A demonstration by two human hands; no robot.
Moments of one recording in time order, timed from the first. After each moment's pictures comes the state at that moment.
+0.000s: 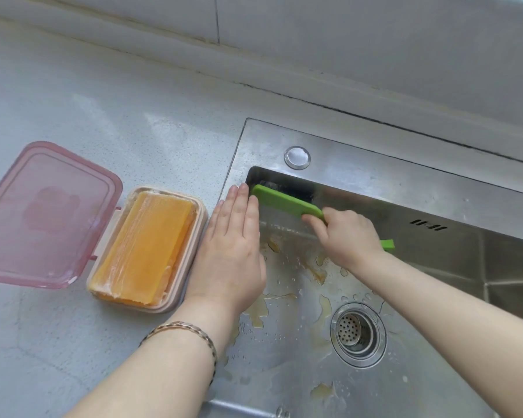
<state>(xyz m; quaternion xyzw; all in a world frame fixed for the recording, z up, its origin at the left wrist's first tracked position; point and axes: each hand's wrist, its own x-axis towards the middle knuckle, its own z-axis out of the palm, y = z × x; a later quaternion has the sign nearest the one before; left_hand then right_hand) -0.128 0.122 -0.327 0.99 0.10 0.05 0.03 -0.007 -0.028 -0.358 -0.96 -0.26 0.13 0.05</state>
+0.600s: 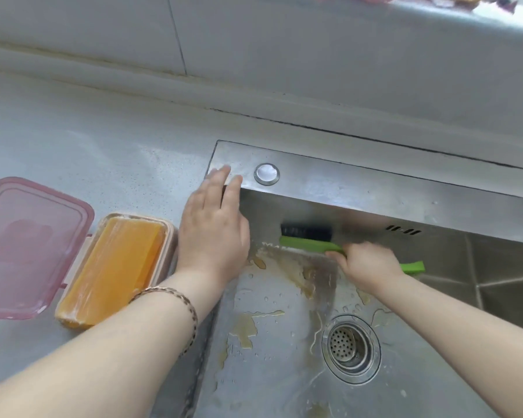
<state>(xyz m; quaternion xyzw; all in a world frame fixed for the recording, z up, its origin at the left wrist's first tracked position) -0.083 0.121 -0.304 0.97 0.14 0.10 0.15 0.001 -0.097 -0.362 -0.95 -0.23 0.22 -0.07</state>
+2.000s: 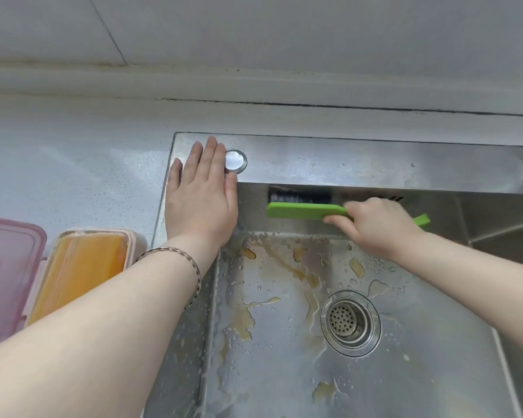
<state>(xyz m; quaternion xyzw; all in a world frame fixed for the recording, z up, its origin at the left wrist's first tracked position) -0.037 0.118 -0.326 0.99 0.13 0.02 0.08 0.015 -0.128 -0.344 -0.95 -0.26 0.15 0.03</state>
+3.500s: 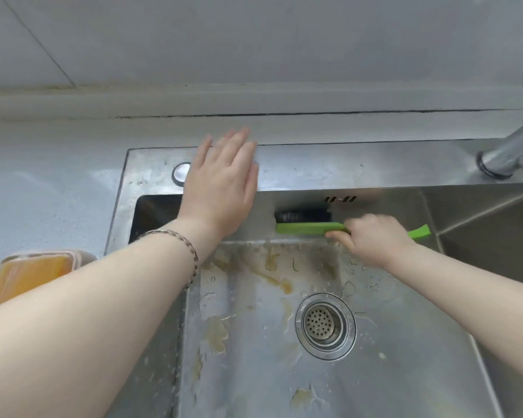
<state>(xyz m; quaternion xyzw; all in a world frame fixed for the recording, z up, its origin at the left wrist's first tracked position) 0.002 0.060 -0.313 0.98 -0.07 0.13 0.11 0.016 -0.187 -0.362 -0.96 -0.20 0.19 -0.07</state>
